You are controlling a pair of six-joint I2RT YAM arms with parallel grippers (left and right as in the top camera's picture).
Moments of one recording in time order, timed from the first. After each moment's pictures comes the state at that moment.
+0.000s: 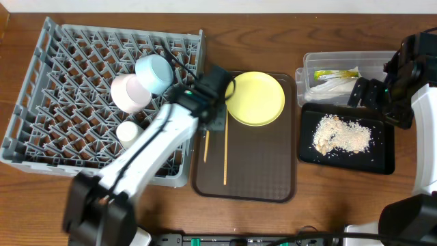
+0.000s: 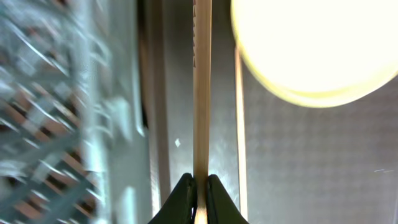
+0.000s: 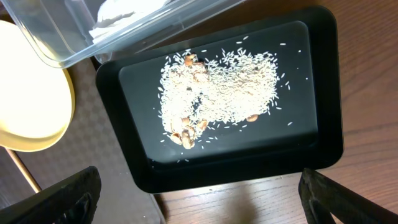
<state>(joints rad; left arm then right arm) -0.52 1.63 1.33 -0.92 -0.06 -0.40 -0.21 1.63 1.58 -1.34 -0.06 0.25</state>
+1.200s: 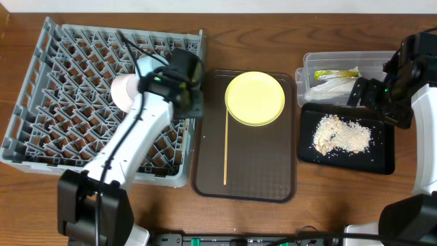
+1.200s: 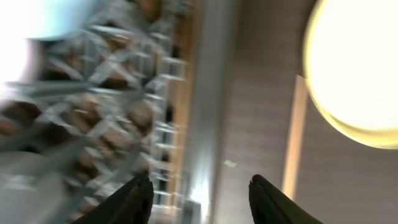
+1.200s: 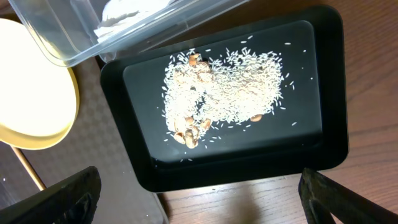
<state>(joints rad) -0.36 1.67 1.34 -0.93 -0.01 -0.37 -0.21 1.63 1.58 -1.34 -0.07 0.25</state>
